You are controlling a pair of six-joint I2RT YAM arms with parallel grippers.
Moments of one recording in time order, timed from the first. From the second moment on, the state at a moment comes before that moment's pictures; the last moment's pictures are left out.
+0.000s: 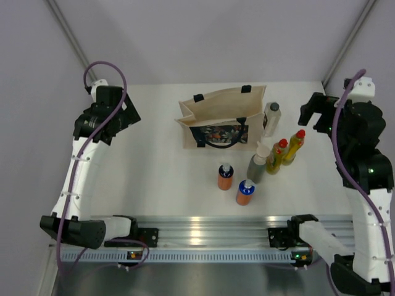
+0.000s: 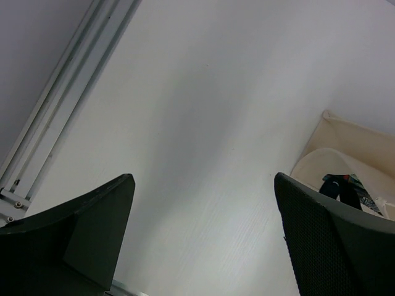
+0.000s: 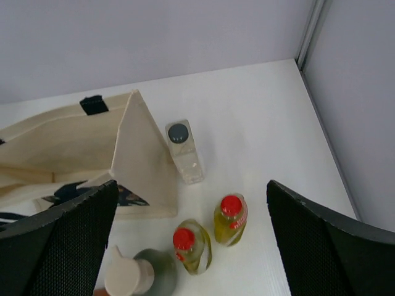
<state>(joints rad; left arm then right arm) -0.16 1.31 1.59 -1.01 -0.43 -0.53 0.11 0.98 1.49 -0.73 0.17 0.15</state>
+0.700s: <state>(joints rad) -0.19 0.98 1.25 -1.04 -0.45 -0.51 0.11 0.58 1.13 -1.05 0.18 0.18</state>
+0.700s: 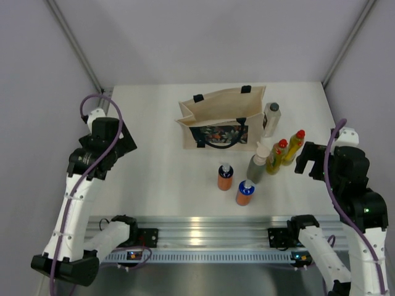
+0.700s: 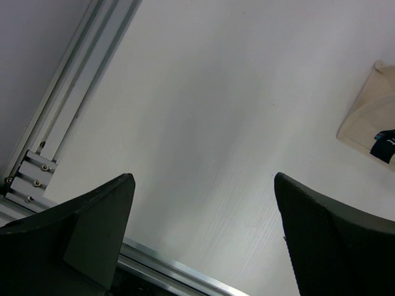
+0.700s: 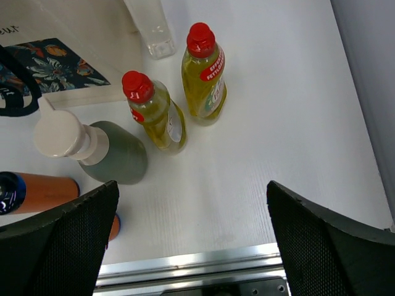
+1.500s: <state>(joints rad) -0.19 0.79 1.21 -1.04 -0.48 -0.50 0.11 0.56 1.13 -1.10 0.19 0.21</state>
